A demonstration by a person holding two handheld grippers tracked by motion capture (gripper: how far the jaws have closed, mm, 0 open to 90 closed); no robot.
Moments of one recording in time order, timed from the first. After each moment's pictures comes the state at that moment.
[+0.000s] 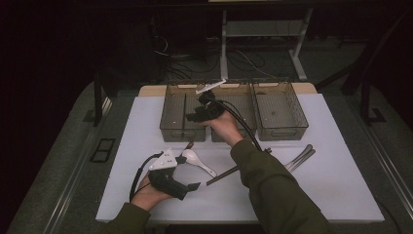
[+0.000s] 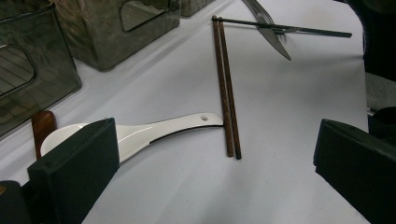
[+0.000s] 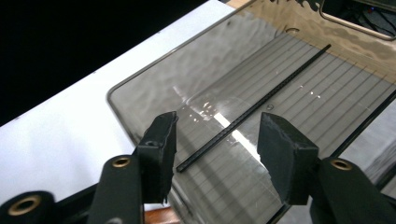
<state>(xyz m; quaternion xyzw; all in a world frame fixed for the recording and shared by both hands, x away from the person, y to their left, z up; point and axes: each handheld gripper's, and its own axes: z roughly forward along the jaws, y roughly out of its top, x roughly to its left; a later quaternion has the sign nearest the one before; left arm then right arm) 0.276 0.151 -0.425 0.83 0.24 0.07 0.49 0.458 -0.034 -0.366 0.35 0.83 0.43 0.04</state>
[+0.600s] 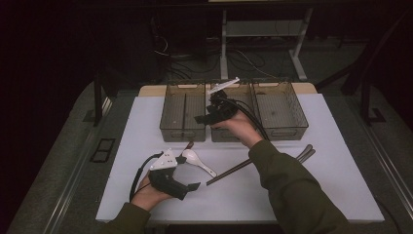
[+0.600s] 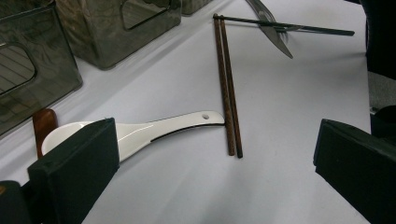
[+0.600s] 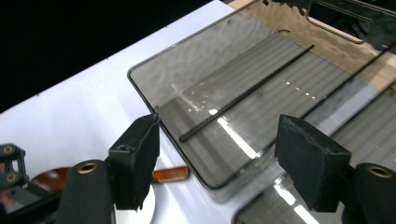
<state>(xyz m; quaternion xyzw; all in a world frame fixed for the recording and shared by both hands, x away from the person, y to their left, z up) 0.277 0.151 -0.425 0.83 0.24 0.07 0.49 0.435 -0.070 -0.344 0.33 0.84 0.43 0.06</state>
